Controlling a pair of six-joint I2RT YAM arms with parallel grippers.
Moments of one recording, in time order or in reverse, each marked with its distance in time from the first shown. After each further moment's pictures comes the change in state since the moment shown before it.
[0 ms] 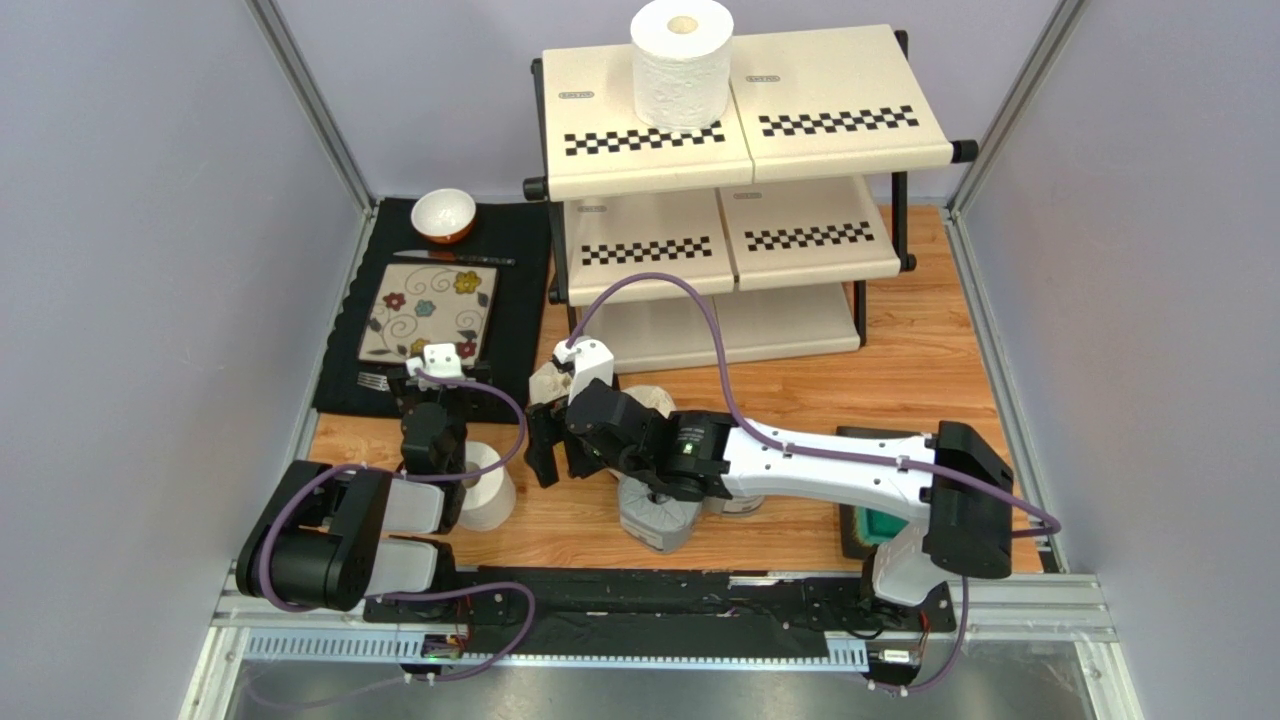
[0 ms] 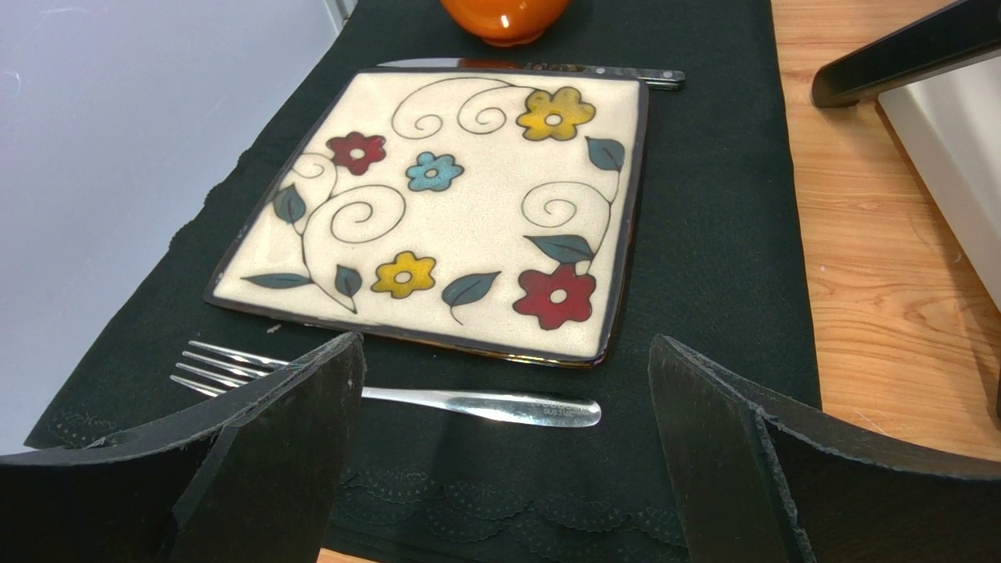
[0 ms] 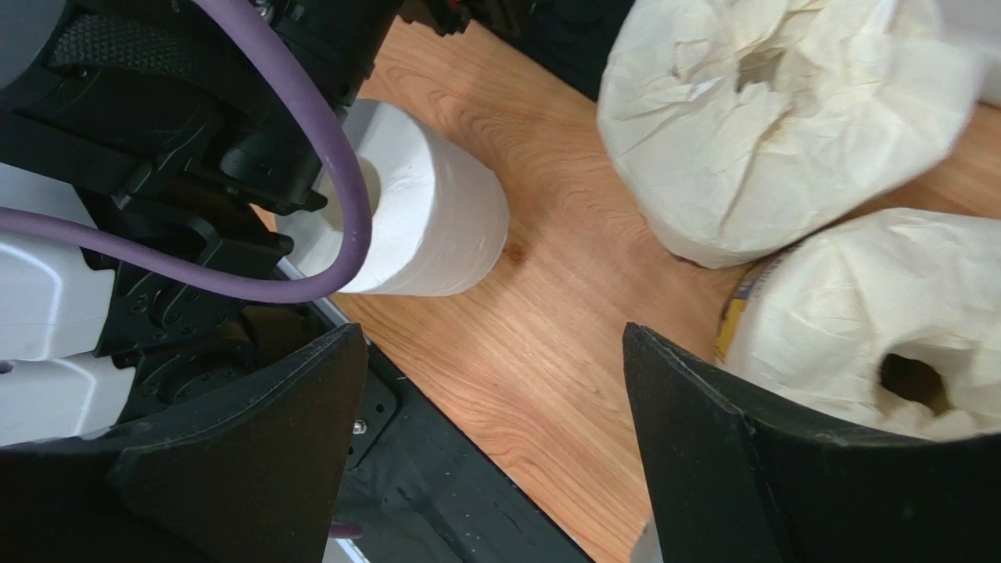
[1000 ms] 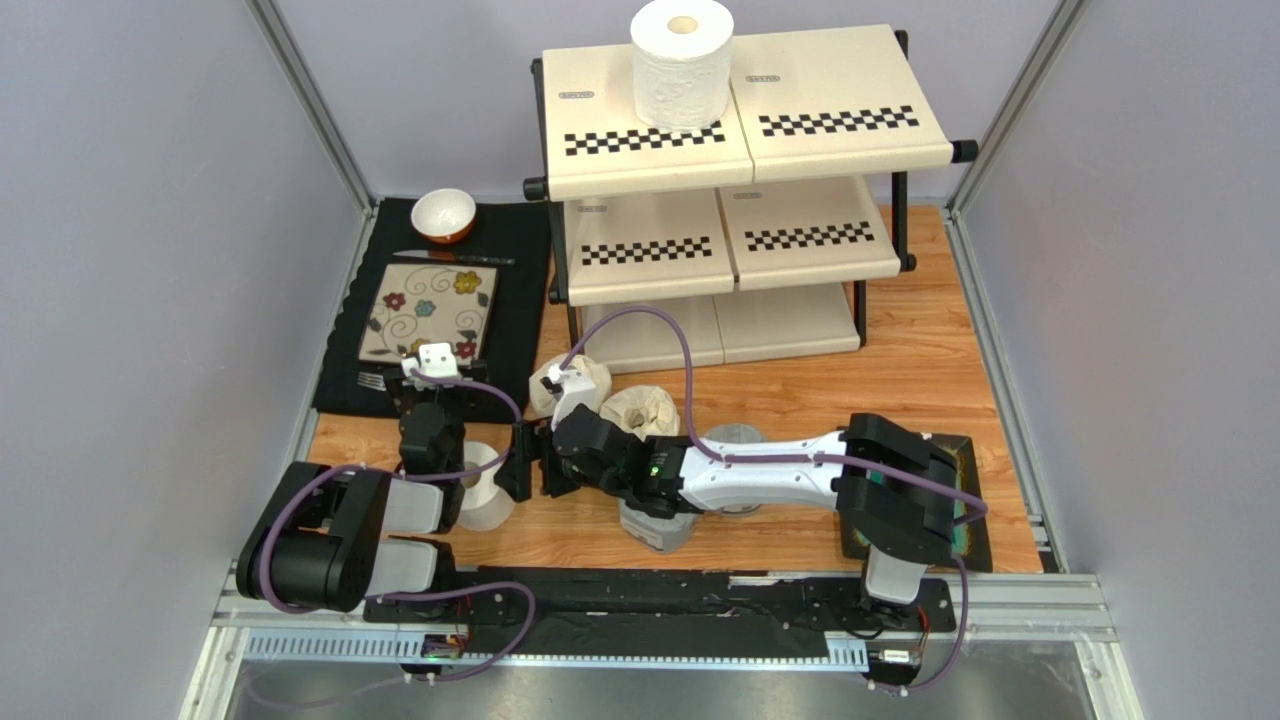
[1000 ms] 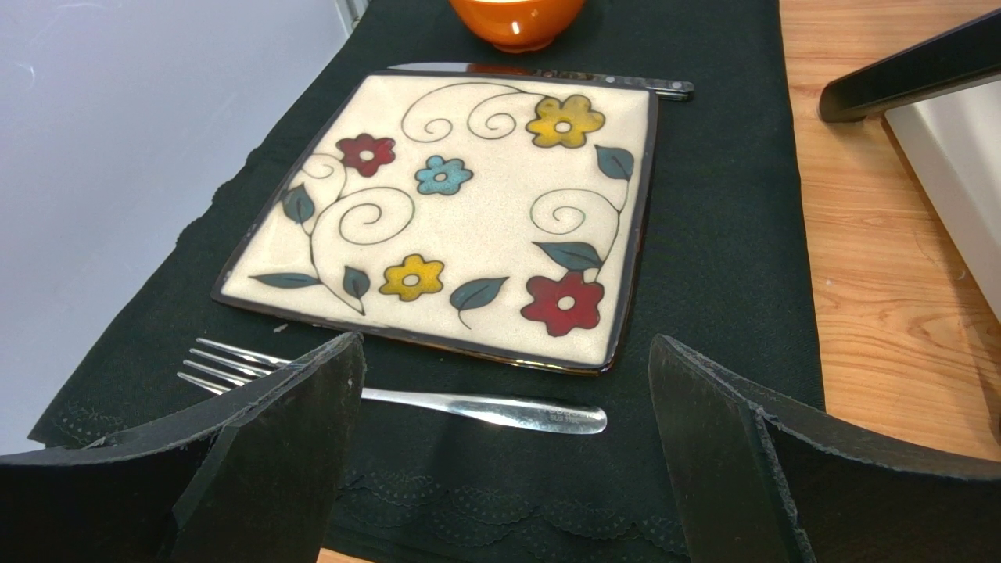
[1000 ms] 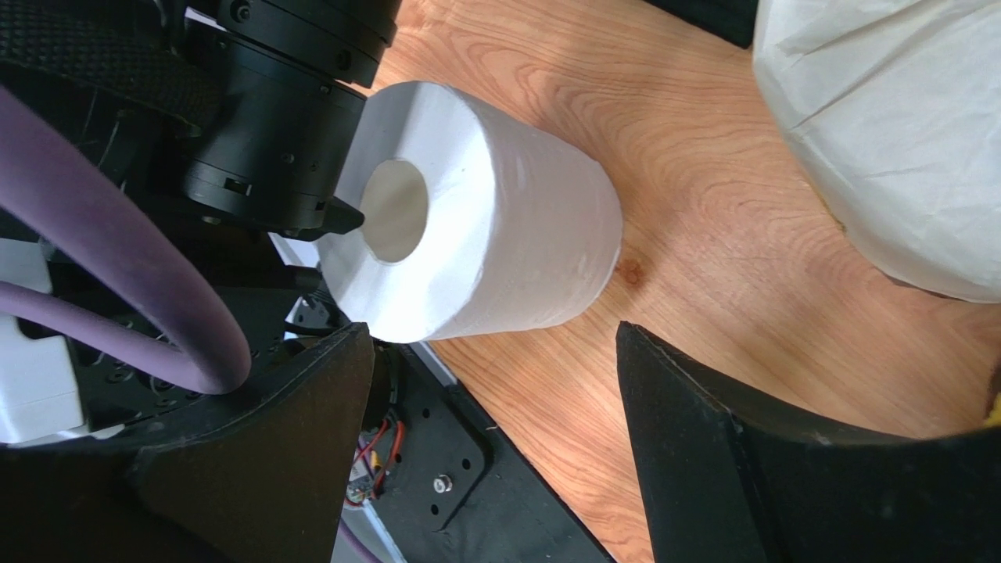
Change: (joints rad) left arm 0.012 -0.004 0.000 0.006 -0.004 -0.016; right arm -0.001 0.187 -0.133 0.413 -0.133 0.208
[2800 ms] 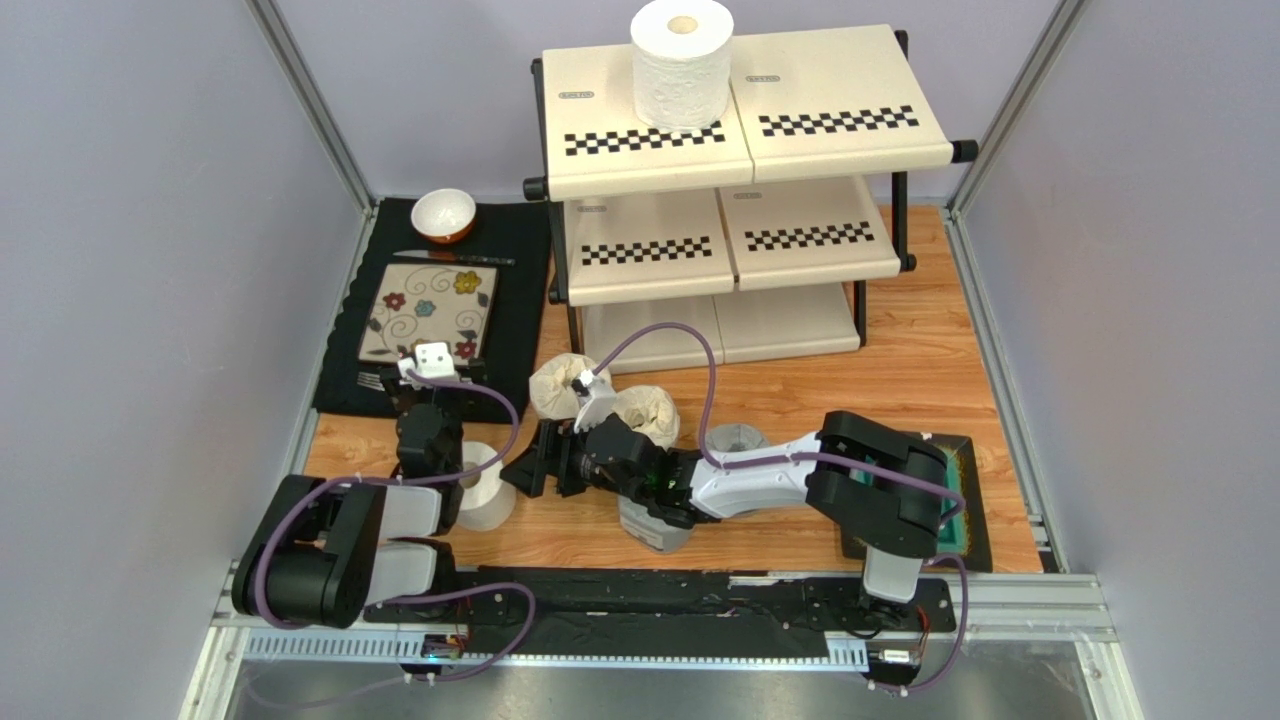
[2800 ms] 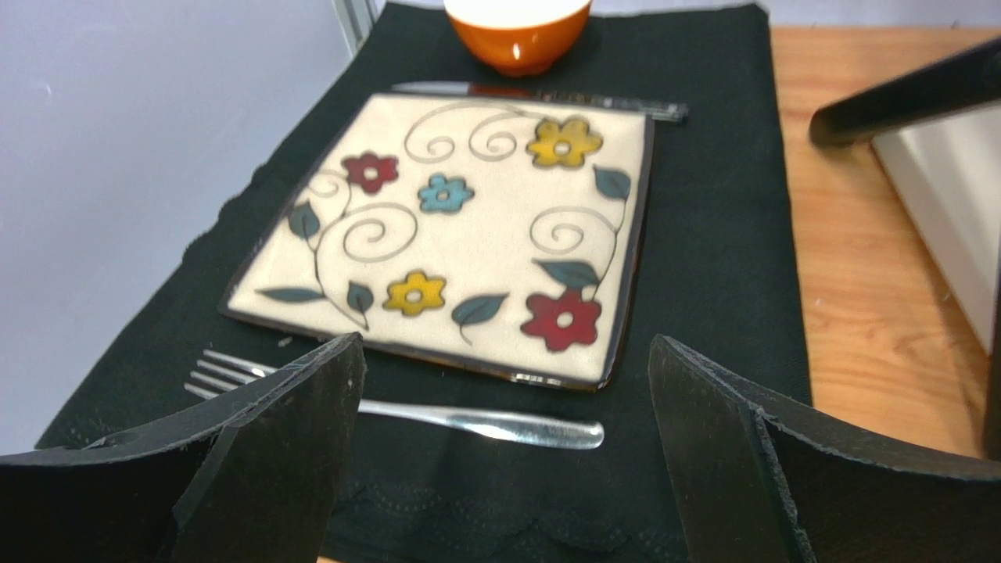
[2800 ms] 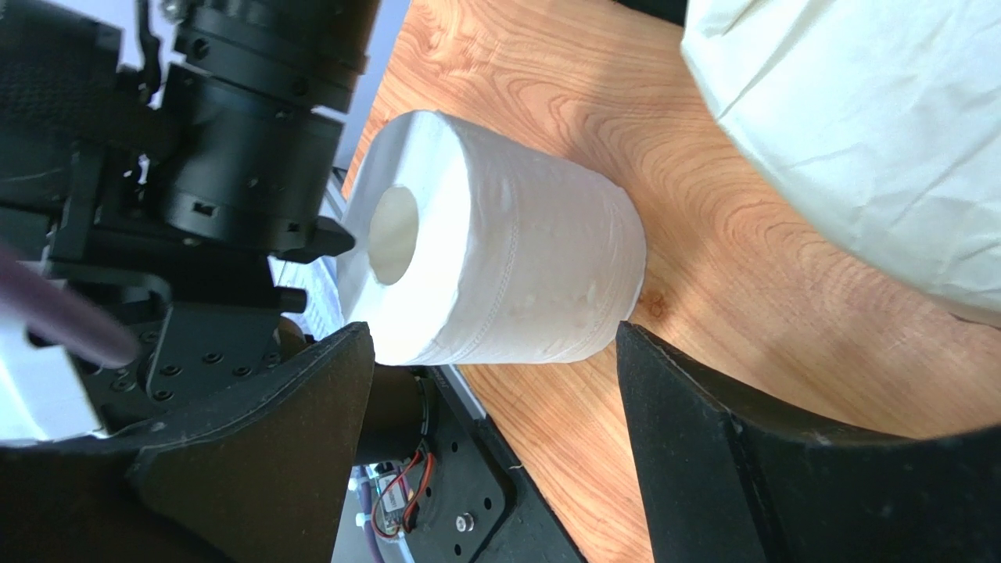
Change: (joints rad) left arm 0.001 -0.033 0.000 -0.009 0.000 -0.002; right arm -0.037 0.040 -0.211 0.430 -0.058 0.107
